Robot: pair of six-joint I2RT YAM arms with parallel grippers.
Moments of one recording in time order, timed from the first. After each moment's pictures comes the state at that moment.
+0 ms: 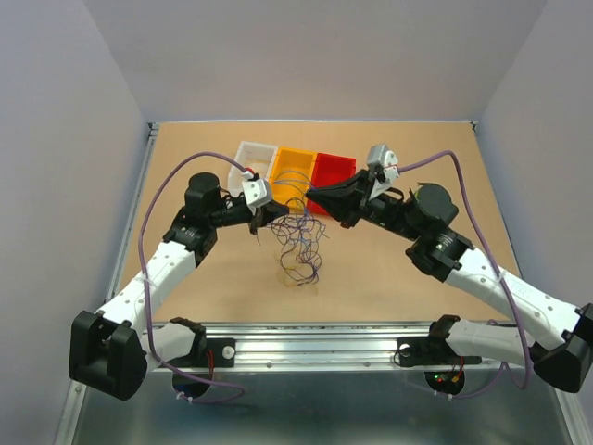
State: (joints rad) left arm -0.36 1.10 0.77 0.10 0.94 0.31; right arm 0.81 1.09 1.00 0.36 -0.39 0.18
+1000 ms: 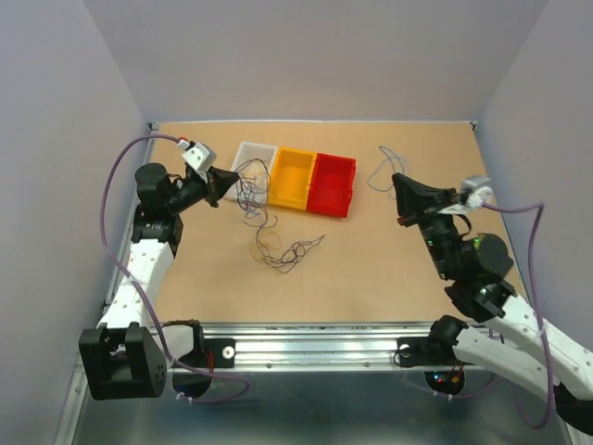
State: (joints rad) left arm 0.04 1.10 0.82 0.17 0.84 0.06; right arm 0.81 0.56 0.71 0.34 0.39 0.11
